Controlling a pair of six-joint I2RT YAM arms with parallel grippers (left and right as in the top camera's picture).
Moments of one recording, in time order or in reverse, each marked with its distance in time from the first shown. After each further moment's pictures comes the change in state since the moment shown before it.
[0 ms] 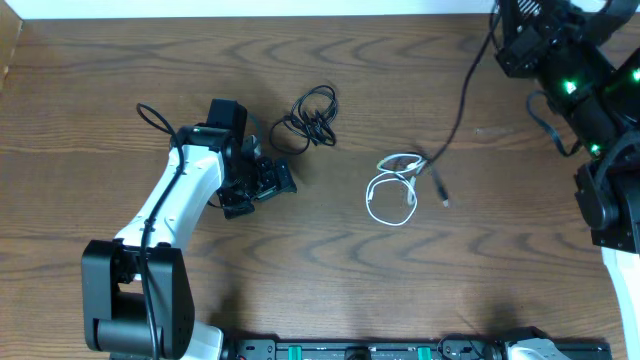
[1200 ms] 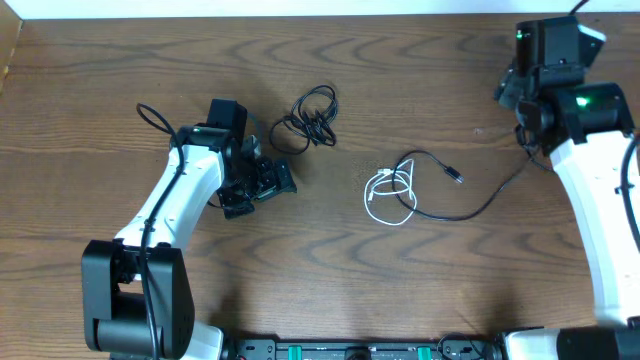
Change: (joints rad) left arm 0.000 0.000 0.000 0.000 0.000 0.000; right arm -0.046 0.323 0.000 -0.663 0.726 -0.093
